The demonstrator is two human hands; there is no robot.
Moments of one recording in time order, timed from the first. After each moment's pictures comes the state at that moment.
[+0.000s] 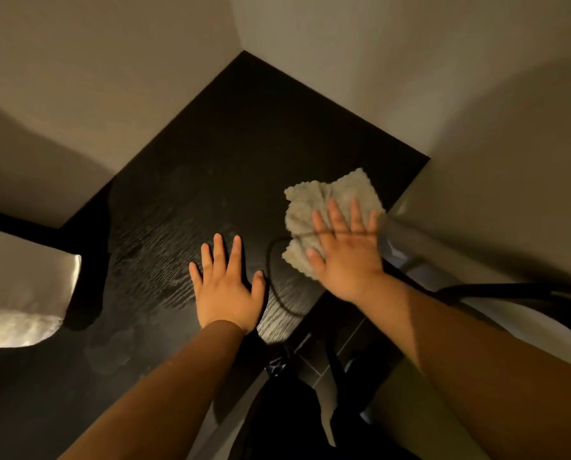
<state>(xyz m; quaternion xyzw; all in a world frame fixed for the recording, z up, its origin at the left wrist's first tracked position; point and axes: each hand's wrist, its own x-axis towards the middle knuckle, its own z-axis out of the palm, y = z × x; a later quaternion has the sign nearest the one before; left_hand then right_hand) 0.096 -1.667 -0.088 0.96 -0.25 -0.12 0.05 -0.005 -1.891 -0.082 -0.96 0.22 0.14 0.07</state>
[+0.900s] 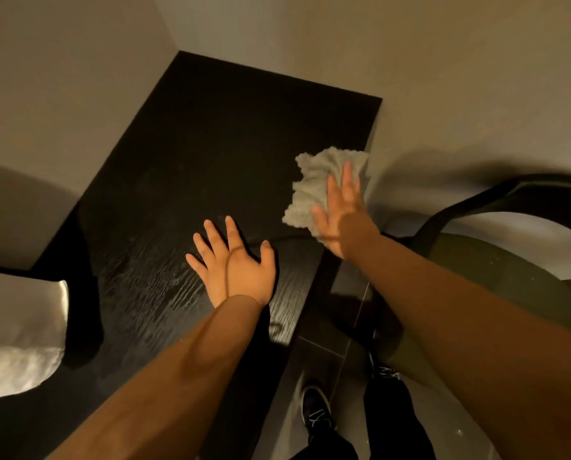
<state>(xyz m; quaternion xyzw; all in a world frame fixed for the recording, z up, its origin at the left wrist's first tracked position) 0.096 -1.669 -0.088 0.95 -0.28 -0.11 0.05 -0.027 -1.846 -0.099 -0.85 0.44 -0.01 0.30</state>
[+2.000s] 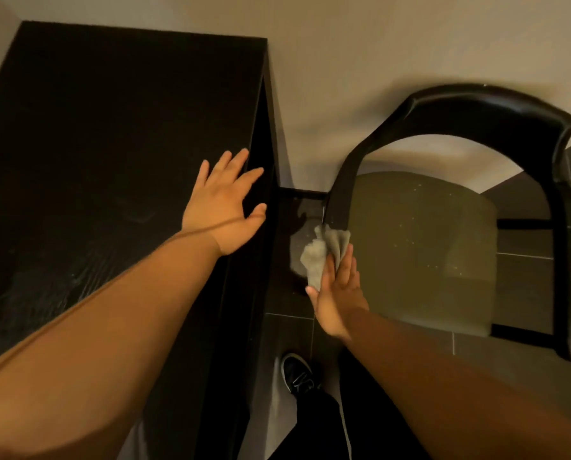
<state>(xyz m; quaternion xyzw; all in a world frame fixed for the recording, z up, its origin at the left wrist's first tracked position) 0.053 -1.741 -0.079 0.71 -0.69 -0.12 0.03 -0.212 -1.682 -0.203 -0.73 0.59 0.16 0.32</state>
